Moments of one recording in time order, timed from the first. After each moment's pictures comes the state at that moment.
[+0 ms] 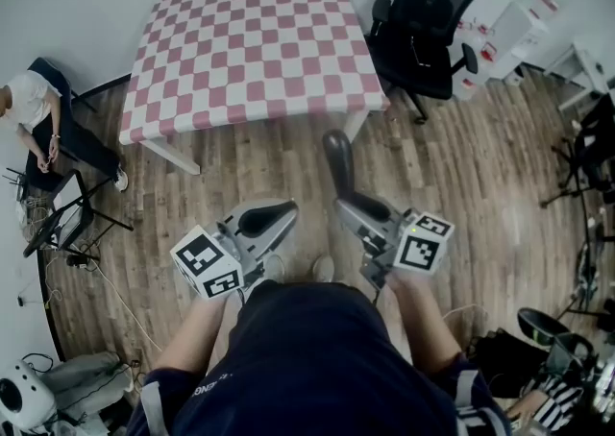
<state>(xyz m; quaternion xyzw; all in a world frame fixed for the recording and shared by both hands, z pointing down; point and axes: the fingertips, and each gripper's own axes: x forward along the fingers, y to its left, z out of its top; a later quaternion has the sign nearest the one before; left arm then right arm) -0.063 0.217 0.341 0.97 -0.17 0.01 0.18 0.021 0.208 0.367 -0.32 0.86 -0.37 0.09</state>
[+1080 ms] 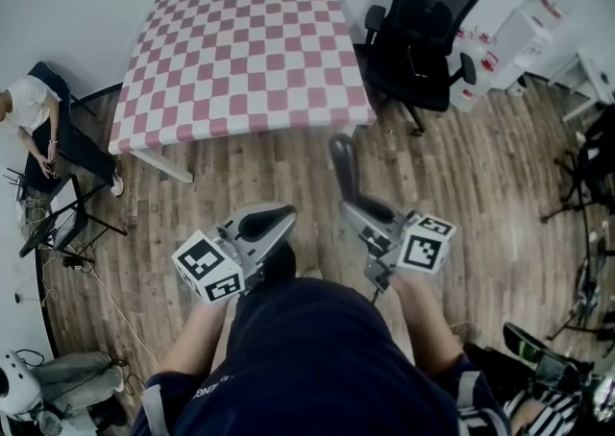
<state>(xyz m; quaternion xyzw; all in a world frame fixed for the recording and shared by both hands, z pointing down) 0.013 0.192 0.346 0.96 -0.20 0.01 0.17 0.110 0.178 0.380 -0.31 0.86 -0.38 0.08</state>
